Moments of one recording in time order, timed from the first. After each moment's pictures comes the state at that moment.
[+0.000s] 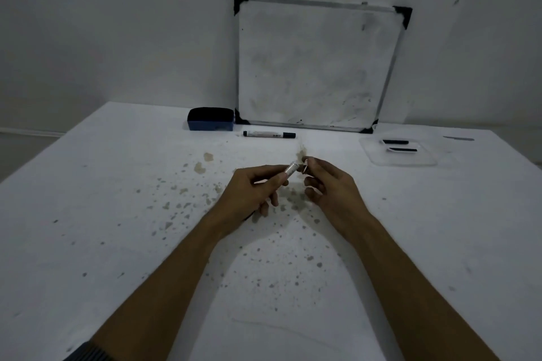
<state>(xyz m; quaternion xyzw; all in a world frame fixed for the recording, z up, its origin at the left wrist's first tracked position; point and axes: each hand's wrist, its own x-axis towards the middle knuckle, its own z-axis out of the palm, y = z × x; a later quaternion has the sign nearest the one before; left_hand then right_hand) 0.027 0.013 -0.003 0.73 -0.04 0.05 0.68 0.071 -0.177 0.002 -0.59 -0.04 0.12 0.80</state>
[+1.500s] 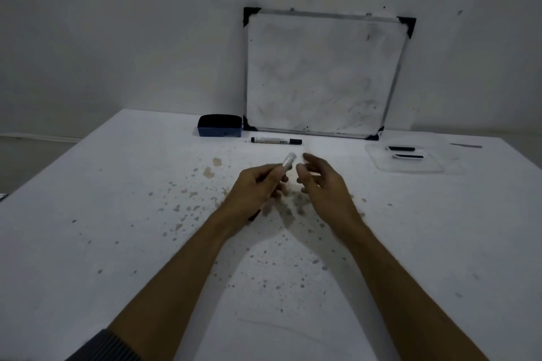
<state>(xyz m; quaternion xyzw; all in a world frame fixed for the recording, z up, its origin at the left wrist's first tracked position) 0.032 0.018 0.001 0.72 -0.02 0.05 0.69 0.066 -0.157 0.002 -0.79 -0.14 -0.02 0.60</state>
